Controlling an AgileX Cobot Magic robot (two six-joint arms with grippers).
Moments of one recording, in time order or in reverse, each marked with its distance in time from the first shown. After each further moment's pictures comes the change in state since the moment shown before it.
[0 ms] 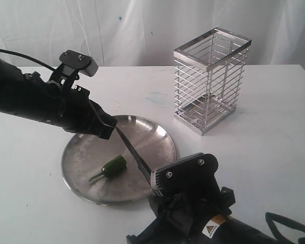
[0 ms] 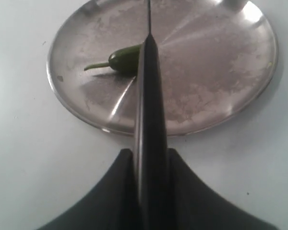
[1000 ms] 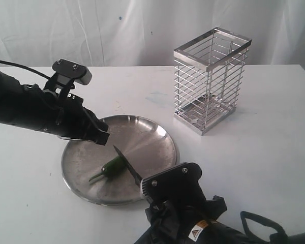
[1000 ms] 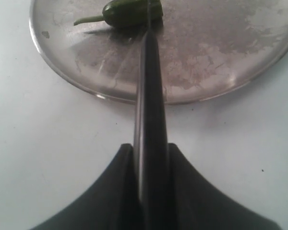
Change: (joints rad) left arm 0.000 0.000 0.056 0.009 -0.099 -0.040; right arm -0.015 0.107 -0.036 -0.008 0.057 0.000
